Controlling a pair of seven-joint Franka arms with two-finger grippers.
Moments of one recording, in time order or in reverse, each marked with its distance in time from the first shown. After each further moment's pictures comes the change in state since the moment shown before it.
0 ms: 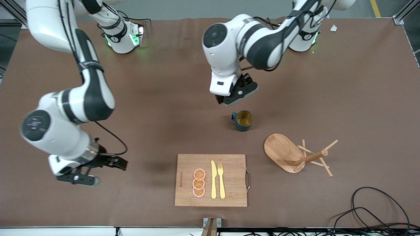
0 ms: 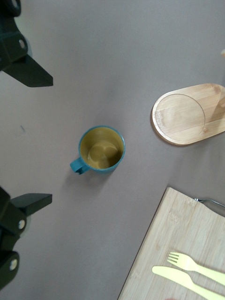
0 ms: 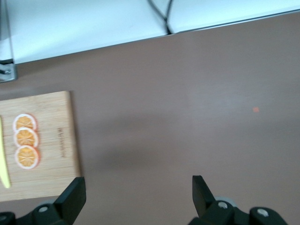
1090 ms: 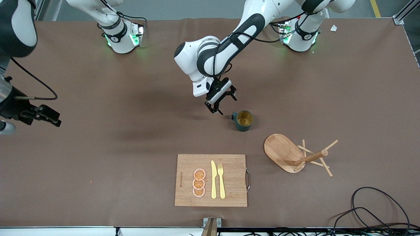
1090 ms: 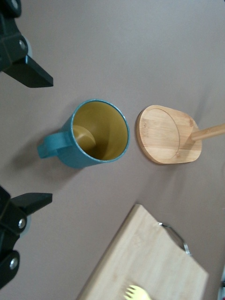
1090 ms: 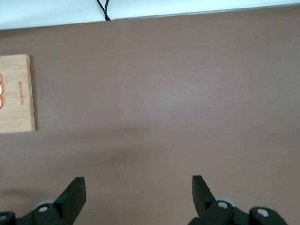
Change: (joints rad) left arm -0.196 0.263 0.007 -0.001 0.472 -0.048 -0.701; right arm -0.156 -0.495 0.007 -0.325 -0.079 -0.223 -0.205
